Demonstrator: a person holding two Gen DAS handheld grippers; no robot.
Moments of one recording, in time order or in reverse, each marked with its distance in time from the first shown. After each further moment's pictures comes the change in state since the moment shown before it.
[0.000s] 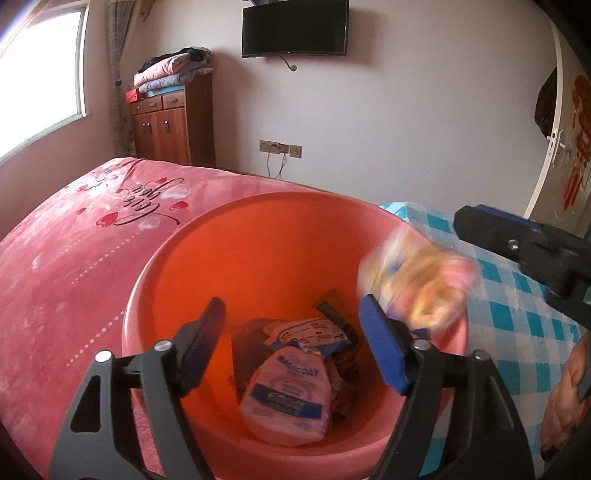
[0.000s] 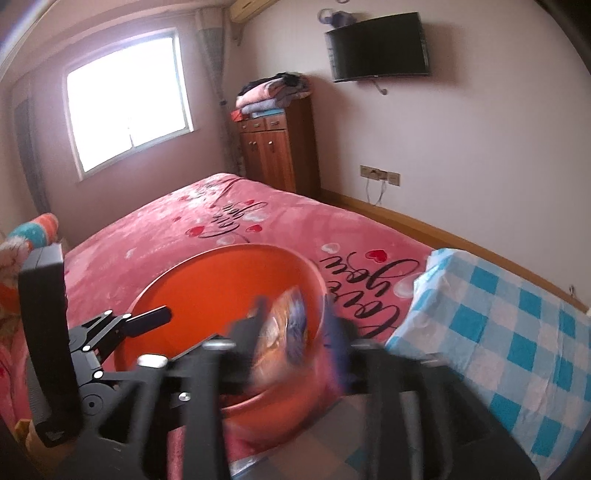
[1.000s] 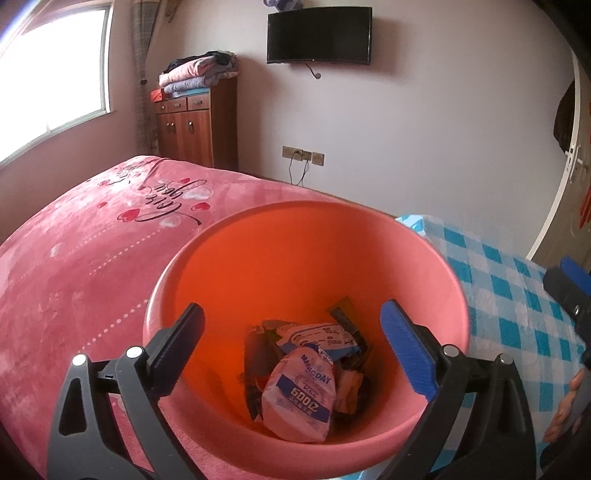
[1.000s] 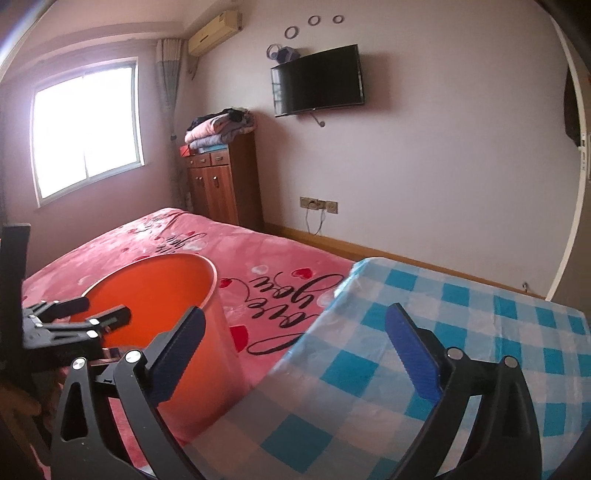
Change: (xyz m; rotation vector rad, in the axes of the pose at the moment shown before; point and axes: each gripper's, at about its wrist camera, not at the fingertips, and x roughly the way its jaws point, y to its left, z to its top) left arm -0.015 0.000 -0.002 -0.068 -0.034 0.071; right arm -0.054 -0.058 -0.051 0.041 -0.155 -0.224
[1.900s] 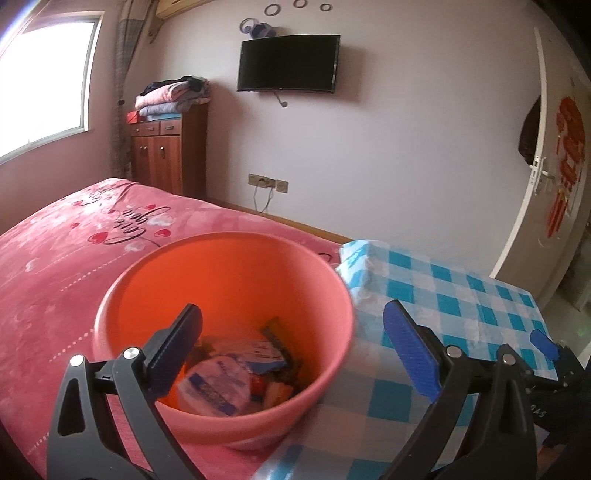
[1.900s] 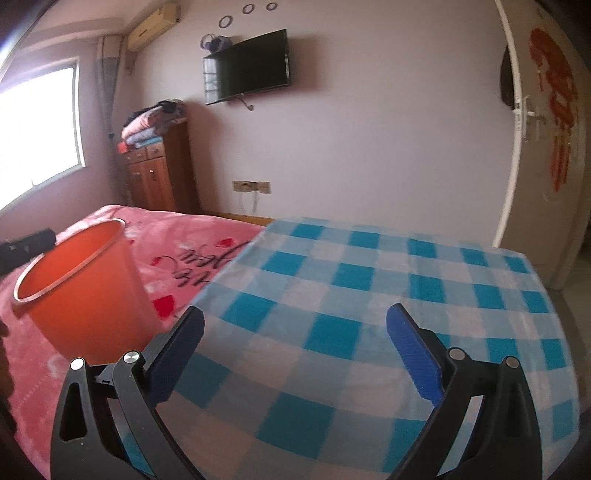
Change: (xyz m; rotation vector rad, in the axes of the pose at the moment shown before) left arm -0.035 -0.056 -0.001 0.016 -0.108 -0.132; right arm -0.039 -0.071 -0.060 0.092 0.059 -0.243
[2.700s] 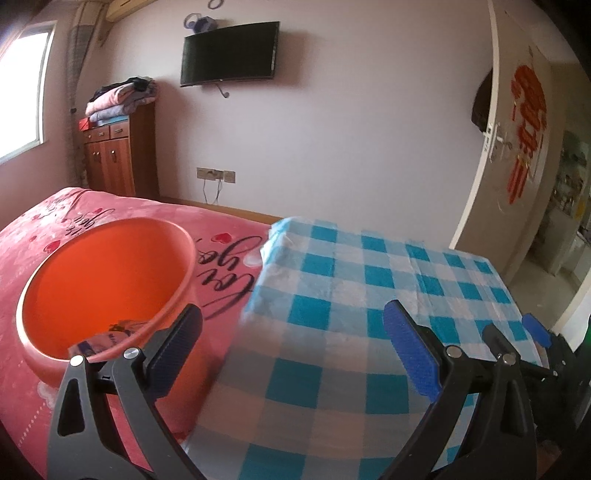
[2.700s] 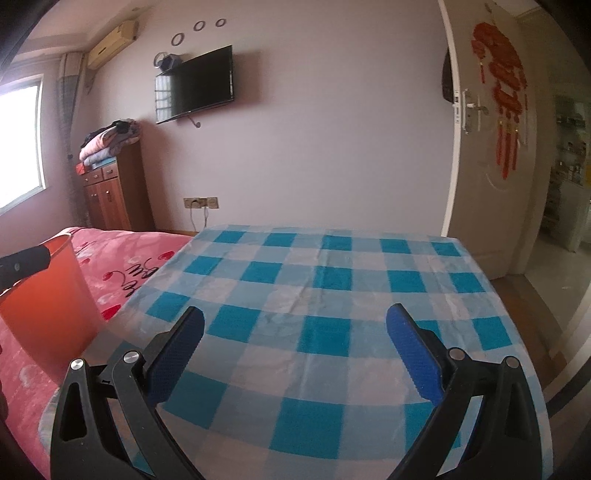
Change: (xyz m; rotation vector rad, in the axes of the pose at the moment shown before) left arm -0.004 -0.104 -0.030 0.107 0.053 -0.140; right arm -0.033 -0.084 -0.029 0.083 -0.056 -0.160
